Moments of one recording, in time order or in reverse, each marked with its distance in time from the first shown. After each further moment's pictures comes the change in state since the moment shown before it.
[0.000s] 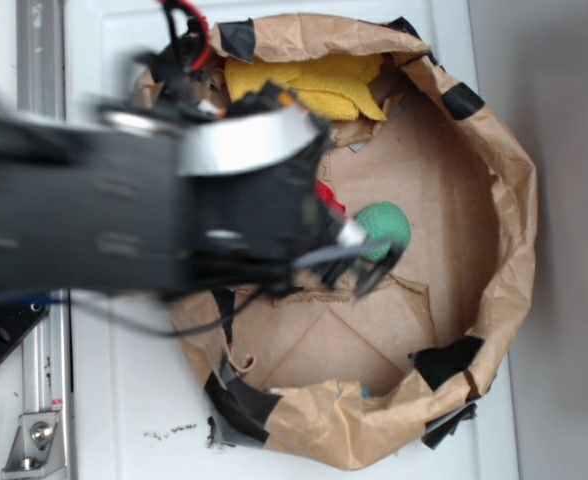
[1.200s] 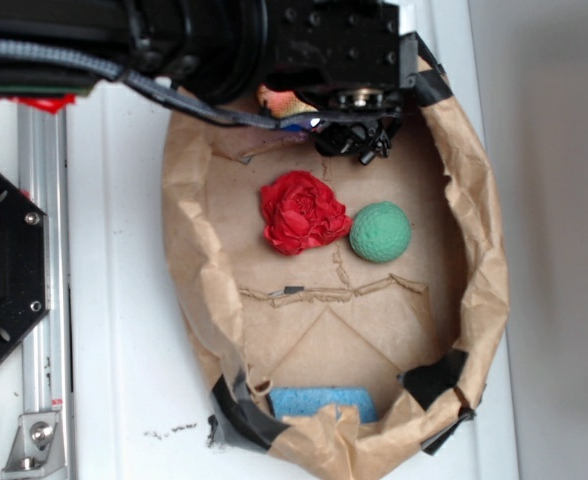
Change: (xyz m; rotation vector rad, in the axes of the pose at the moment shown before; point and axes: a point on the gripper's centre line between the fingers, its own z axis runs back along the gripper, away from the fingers) arm 0.041 0.040 -0.118 0.185 0.166 -0.109
